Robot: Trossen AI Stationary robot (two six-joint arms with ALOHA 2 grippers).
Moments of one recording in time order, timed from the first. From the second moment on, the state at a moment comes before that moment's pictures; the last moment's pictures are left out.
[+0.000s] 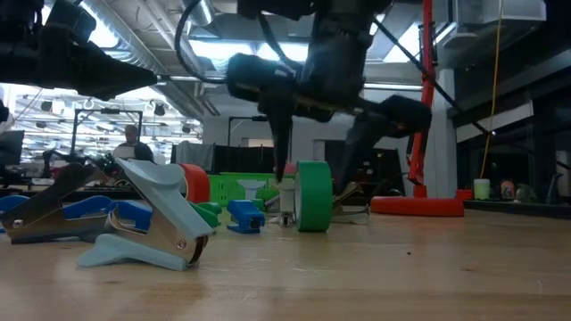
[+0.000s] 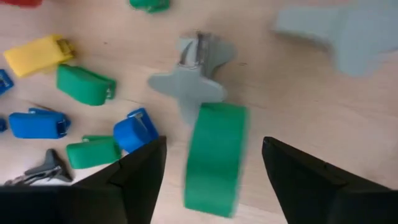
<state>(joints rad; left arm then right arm) -0.06 0.04 0.01 0.08 -0.37 0.15 0.24 2.16 1.69 -0.88 0.01 1.65</state>
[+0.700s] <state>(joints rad) -0.06 0.04 0.01 0.08 -0.37 0.15 0.21 2.18 1.69 -0.86 -0.05 1.65</state>
